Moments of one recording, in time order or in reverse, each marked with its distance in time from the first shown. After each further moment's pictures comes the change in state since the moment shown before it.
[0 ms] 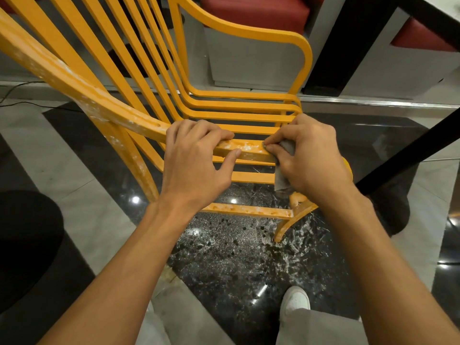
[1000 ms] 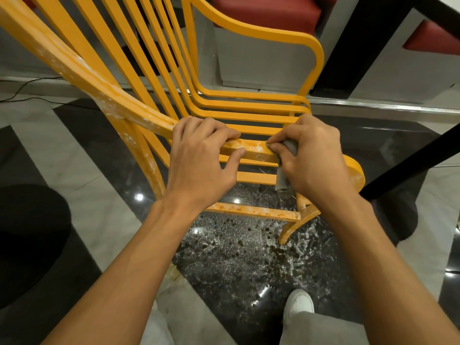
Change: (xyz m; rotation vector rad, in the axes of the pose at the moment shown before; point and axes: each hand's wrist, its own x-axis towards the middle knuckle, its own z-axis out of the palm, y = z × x) left_hand -0.001 -0.008 -0.007 0.015 0.008 0.007; right_hand 0.003 -0.012 0.012 -0.013 0.031 -0.025
